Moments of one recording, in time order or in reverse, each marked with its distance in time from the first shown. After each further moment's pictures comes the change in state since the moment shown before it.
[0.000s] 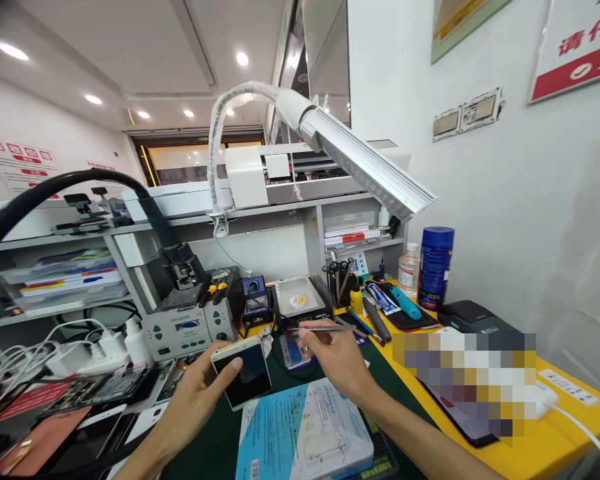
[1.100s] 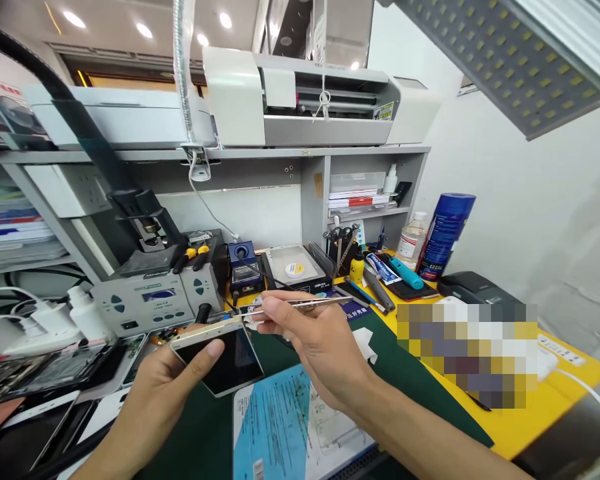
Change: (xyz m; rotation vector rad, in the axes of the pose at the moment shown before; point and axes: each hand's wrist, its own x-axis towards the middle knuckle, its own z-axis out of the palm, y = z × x) left_hand -0.002 -0.020 -0.003 -0.422 -0.032 -0.053; right_hand -0.010 -0.027 0.060 0.475 -0.084 0.132
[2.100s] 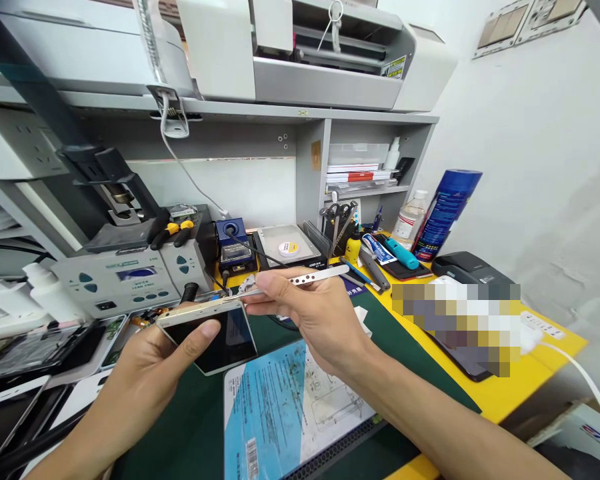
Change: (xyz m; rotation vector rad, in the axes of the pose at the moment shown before) left_hand 0.005 0.001 0.001 0.062 -0.049 -0.001; right_hand 0.009 0.002 -0.003 -0.024 0.015 0.012
